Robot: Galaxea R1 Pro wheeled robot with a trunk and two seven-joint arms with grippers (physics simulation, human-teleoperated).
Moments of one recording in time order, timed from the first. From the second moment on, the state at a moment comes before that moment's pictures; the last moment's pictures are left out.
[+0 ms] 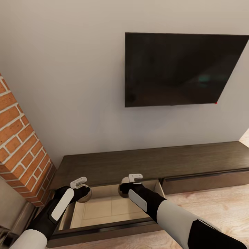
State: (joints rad) left arm -0.51 0.12 -0.17 -0.97 0.81 0.64 0.47; right arm -0.84 0.17 1.01 -0.47 -1.02 0.28 -0.41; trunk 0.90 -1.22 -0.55
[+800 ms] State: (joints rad) left arm -0.51 0.11 -0.17 -0.97 0.83 0.72 0.47; right arm -0.84 0.17 1.01 -0.47 -1.03 0.26 -0.41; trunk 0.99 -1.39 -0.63
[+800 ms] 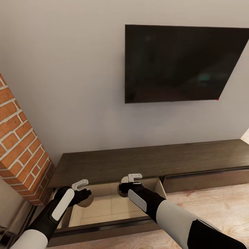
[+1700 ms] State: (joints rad) left arm -0.51 0.11 -0.17 -0.96 0.82 0.72 0.48; right arm -0.84 0.17 1.01 -0.47 -1.03 0.26 -0.40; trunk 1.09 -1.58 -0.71
